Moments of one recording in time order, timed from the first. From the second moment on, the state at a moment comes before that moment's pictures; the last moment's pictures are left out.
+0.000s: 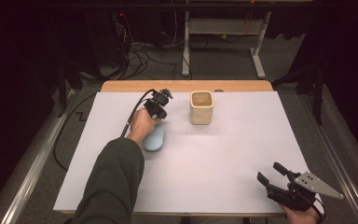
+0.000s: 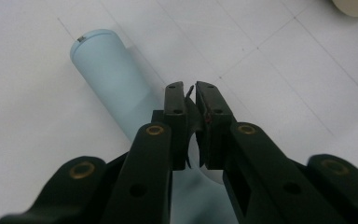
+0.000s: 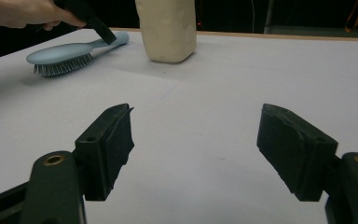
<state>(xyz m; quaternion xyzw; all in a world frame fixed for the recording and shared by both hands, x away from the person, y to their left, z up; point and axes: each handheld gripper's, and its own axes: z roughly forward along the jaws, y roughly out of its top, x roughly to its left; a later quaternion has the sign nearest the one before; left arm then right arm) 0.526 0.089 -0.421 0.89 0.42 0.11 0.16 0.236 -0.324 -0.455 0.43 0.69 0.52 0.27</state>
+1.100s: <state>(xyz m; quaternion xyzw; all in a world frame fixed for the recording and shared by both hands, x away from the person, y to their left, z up) 0.527 0.109 -0.421 0.88 0.44 0.12 0.12 0.236 -0.324 -0.455 0.43 0.69 0.52 0.27</state>
